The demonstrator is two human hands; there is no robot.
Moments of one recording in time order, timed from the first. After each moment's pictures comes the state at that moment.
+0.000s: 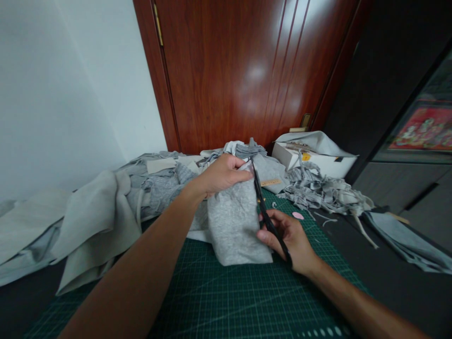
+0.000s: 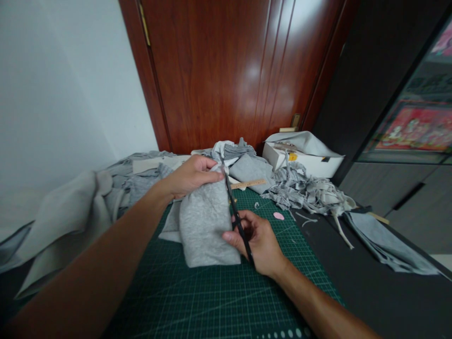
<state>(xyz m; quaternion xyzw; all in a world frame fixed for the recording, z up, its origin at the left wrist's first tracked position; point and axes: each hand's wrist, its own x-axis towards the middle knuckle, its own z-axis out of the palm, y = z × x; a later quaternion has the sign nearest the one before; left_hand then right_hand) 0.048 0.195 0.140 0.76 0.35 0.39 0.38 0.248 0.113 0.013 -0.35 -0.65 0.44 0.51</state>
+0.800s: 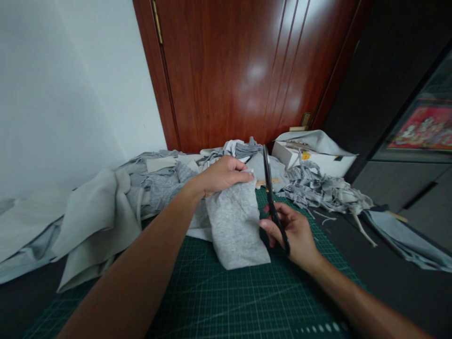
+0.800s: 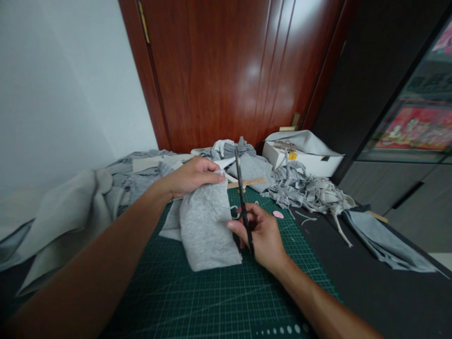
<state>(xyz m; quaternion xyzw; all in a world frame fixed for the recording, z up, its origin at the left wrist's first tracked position) 0.046 0.193 0.140 0.79 0.35 0.31 0.40 0.247 0.111 0.022 -0.40 -0.60 0.42 0.55</state>
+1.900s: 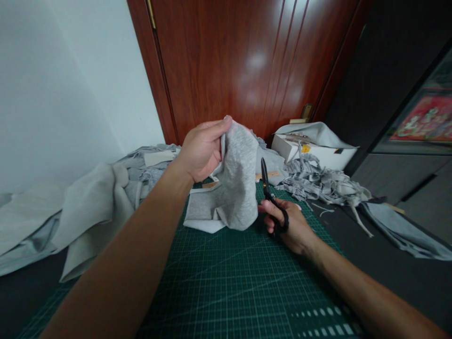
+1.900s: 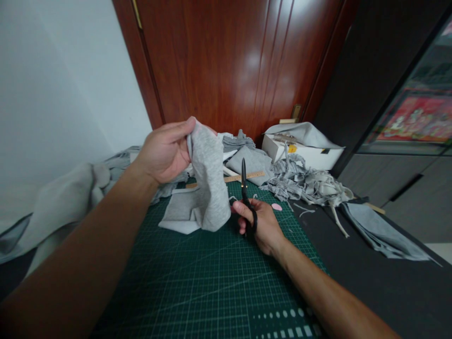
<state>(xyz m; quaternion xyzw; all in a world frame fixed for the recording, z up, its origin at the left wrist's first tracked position) 0.050 0.179 0.173 0.62 0.28 0.57 0.46 0.252 0.125 0.021 -0.42 -0.44 0.59 0.53</state>
